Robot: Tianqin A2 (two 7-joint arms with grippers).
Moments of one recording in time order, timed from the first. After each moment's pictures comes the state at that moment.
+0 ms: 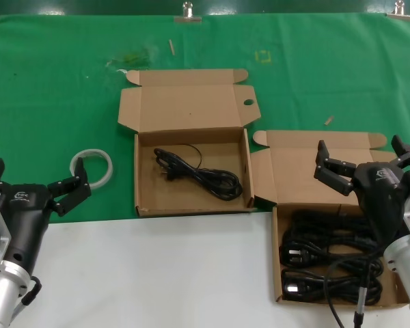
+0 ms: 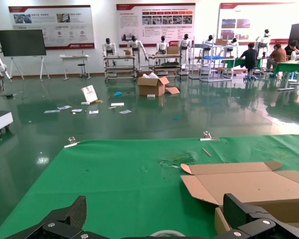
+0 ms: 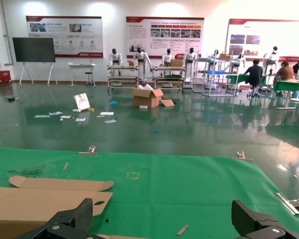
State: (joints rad) left arm 0.00 -0.30 1.60 -1.60 -1.80 0.00 0.00; right arm 0.02 0.24 -1.63 1.60 1.83 0.02 -0.04
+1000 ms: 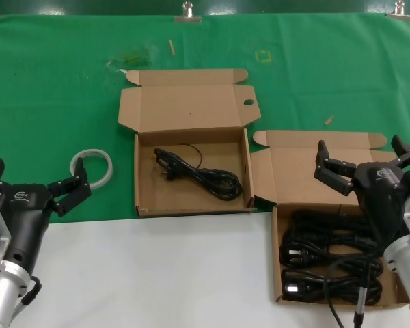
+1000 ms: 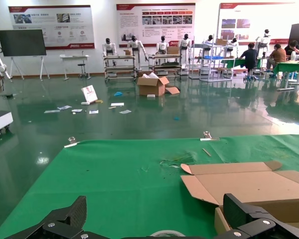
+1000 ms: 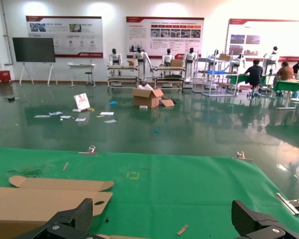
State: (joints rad) left arm 0.00 -0.30 1.60 -1.60 -1.80 0.00 0.00; right arm 0.02 0.24 -1.63 1.60 1.83 0.02 -0.04
